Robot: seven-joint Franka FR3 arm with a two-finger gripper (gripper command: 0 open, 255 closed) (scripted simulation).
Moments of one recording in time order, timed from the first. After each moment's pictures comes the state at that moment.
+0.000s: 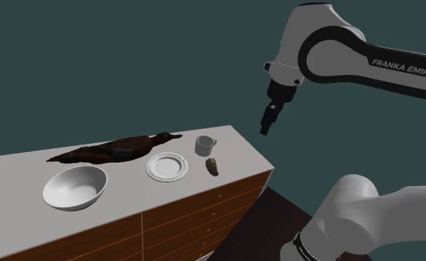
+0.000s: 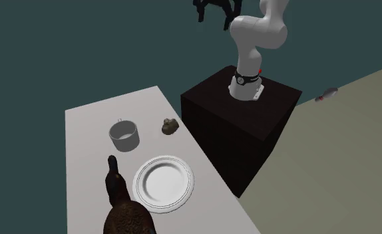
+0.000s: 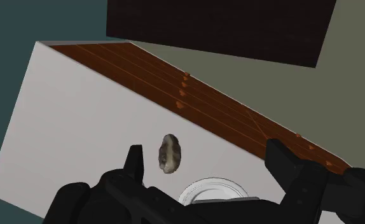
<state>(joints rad) -0.01 -0.81 0.02 -2.40 -0.10 1.60 -0.15</state>
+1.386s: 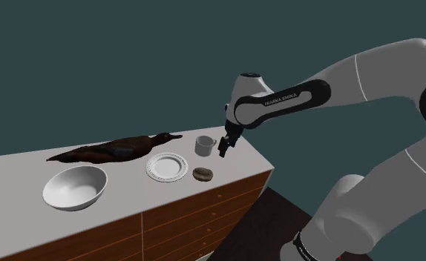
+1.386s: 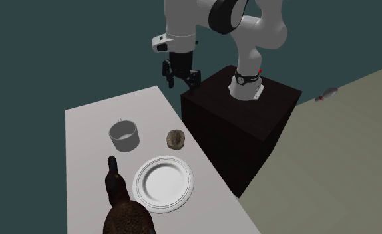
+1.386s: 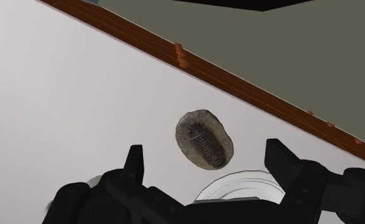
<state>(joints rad) -0.02 -0.26 -0.09 -2.52 -0.06 2.29 -0.19</state>
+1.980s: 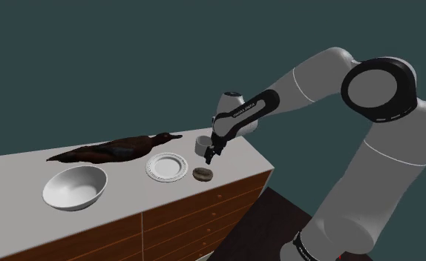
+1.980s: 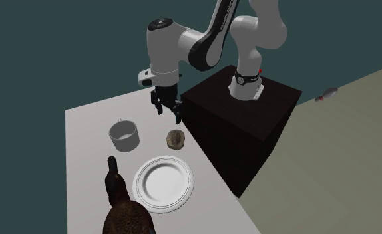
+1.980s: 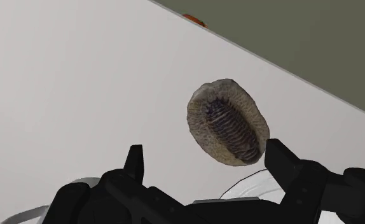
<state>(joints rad) -0.01 0.10 -0.10 -2.40 0.05 2.53 -0.27</state>
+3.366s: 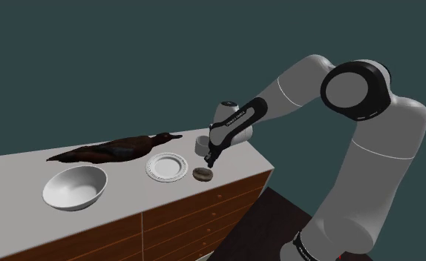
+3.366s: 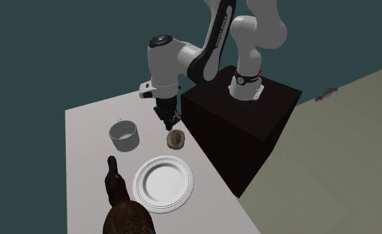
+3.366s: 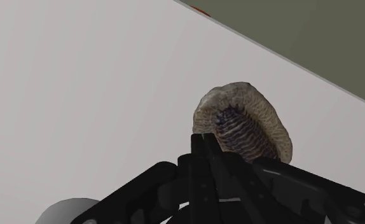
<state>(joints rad) -0.02 0.21 -0.09 -2.39 0.09 2.63 -0.30</state>
